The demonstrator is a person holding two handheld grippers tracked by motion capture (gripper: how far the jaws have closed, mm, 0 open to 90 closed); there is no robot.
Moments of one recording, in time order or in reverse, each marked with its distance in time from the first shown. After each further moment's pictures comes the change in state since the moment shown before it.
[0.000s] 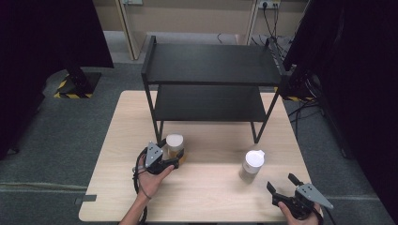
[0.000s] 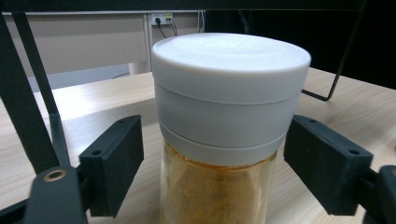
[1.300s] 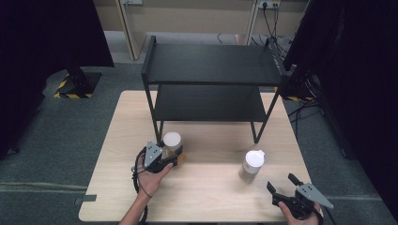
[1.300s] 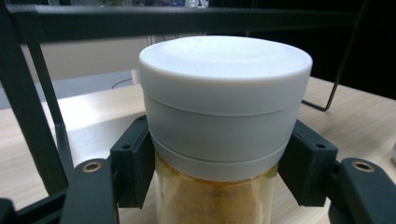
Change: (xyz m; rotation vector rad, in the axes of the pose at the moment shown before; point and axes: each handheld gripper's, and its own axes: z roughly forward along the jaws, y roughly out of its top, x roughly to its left) left arm -0.005 0.008 -0.007 -0.030 0.010 0.003; right arm -0.001 0.000 0.000 0.001 0.002 0.005
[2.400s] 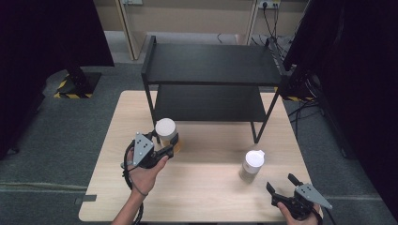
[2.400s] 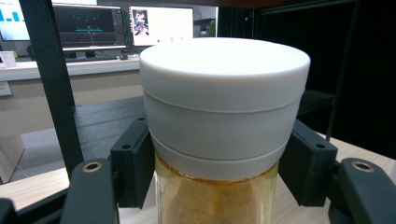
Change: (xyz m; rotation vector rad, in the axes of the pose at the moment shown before) left arm -0.021 0.058 -0.032 -0.149 0.055 0.045; right arm 0.004 0.001 0.000 0.006 -0.008 -0.019
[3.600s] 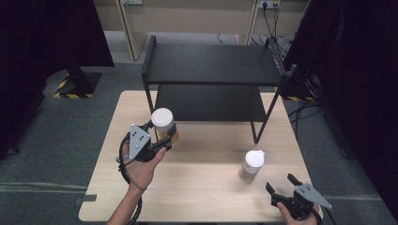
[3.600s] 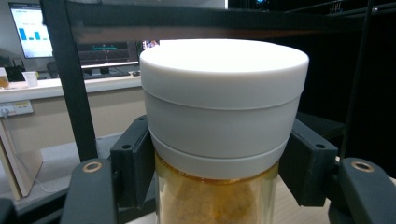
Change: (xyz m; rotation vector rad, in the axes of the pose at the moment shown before) left arm -0.004 0.034 -0.001 -0.044 0.046 0.027; right arm 0.000 0.000 0.000 0.003 0.006 0.000
